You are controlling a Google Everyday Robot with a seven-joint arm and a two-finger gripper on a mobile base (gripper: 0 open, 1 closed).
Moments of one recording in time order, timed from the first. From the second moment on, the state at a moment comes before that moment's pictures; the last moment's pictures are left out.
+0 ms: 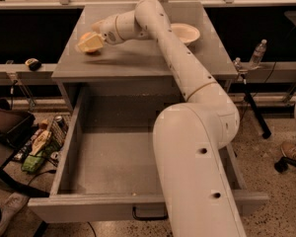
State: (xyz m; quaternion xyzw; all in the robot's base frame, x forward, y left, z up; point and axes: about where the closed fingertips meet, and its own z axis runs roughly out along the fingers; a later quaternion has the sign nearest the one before) arm 0.849 0.197 0.877 -0.52 0.63 0.30 0.50
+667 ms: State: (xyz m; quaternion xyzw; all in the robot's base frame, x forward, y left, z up) arm 0.852 0.199 0.855 -0.53 0.65 0.26 0.48
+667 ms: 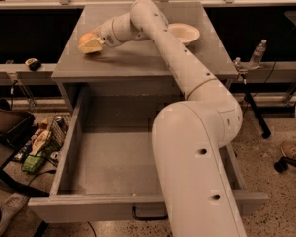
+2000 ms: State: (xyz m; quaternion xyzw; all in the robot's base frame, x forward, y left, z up) arm 0.813 0.173 0.928 -0.57 0.63 0.21 0.49
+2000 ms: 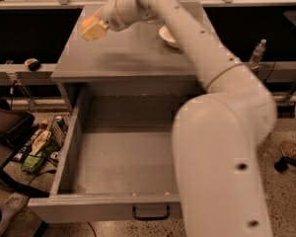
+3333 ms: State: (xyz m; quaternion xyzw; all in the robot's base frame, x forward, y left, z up) arm 0.598 -0.010 0.877 -0.50 0.78 0.10 0.36
